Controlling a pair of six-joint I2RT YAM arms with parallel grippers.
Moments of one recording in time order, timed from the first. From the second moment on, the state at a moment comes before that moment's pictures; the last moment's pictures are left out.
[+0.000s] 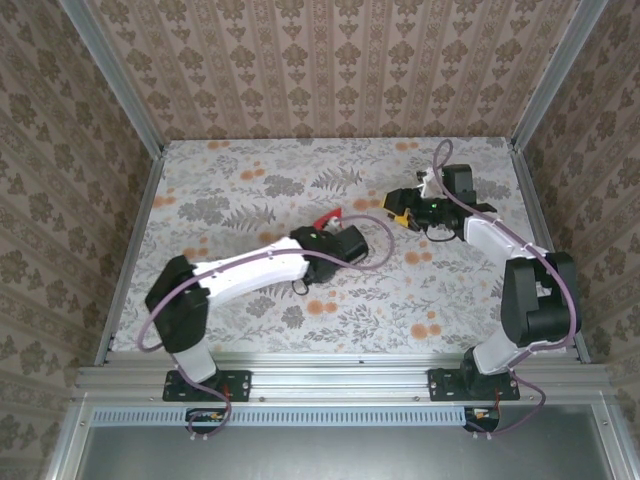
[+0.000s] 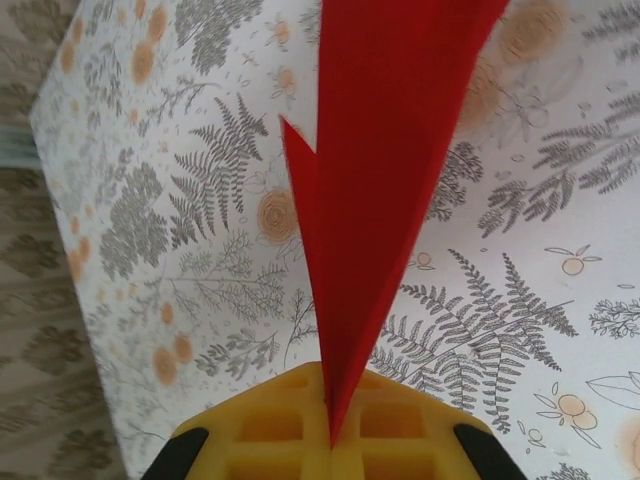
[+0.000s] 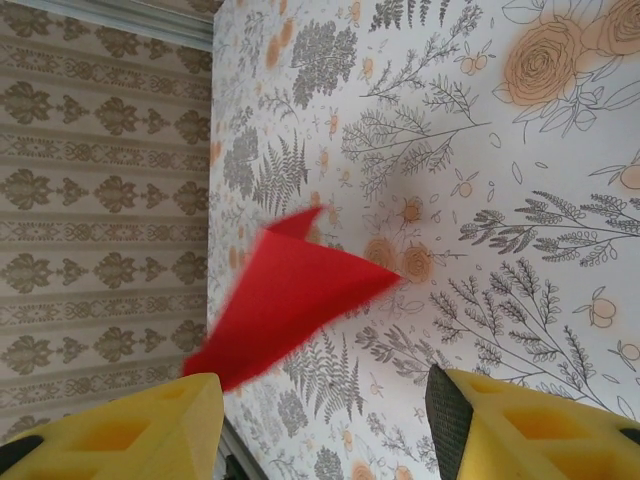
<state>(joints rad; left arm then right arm) -1.09 1.74 1.36 -1.05 -0.75 -0.22 0.07 1.58 1.02 -0.17 -0.82 0.67</state>
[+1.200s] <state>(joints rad) -1.31 2.03 1.38 -0.84 -0.66 0.03 0.10 1.65 0.87 -0.08 -0.94 0.71</state>
